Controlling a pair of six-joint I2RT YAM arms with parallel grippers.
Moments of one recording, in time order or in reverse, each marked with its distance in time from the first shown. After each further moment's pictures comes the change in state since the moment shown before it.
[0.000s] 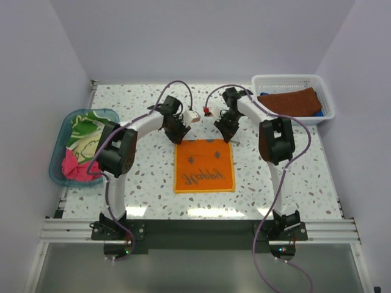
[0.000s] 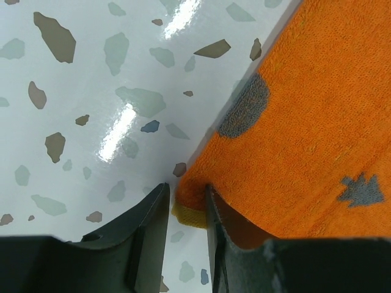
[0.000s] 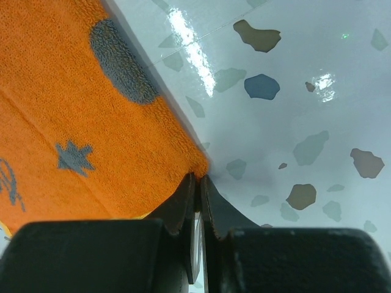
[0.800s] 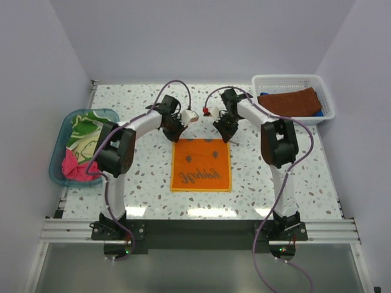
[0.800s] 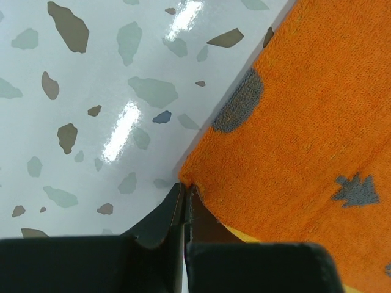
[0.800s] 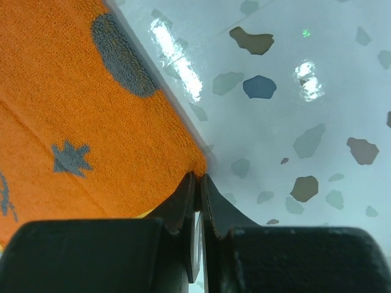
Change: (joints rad) left arm 0.015 -0.012 -0.006 0.003 -0.001 0.027; right arm 0.016 -0.080 -0.117 0.119 0.038 0.073
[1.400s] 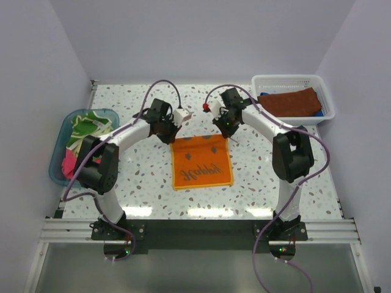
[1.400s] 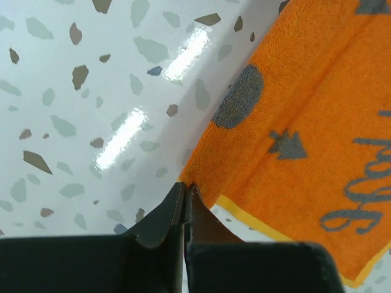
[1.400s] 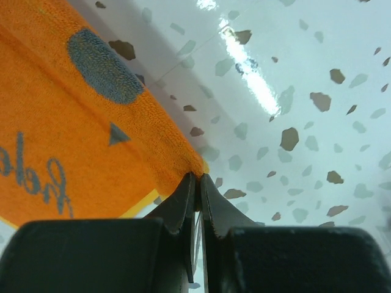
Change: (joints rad) left arm 0.010 -0.262 -0.227 0.119 -0.010 -0.127; right arm 0.058 -0.279 -0.241 0.222 0.124 0.131
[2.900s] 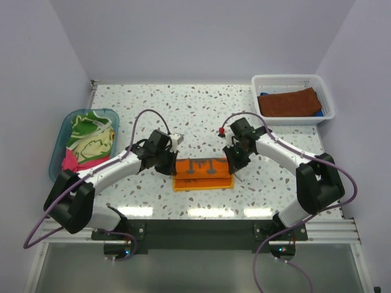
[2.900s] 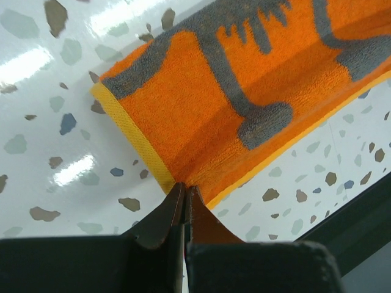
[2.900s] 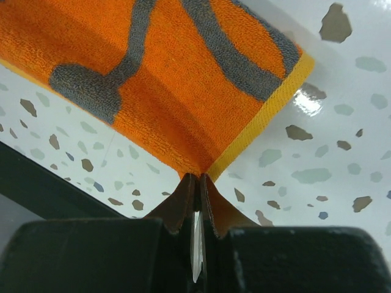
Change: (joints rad) left arm -0.185 -0.431 -0.455 0.015 -0.052 -0.636; right arm 0.069 -0.423 -0.552 -0.005 -0.094 0.517
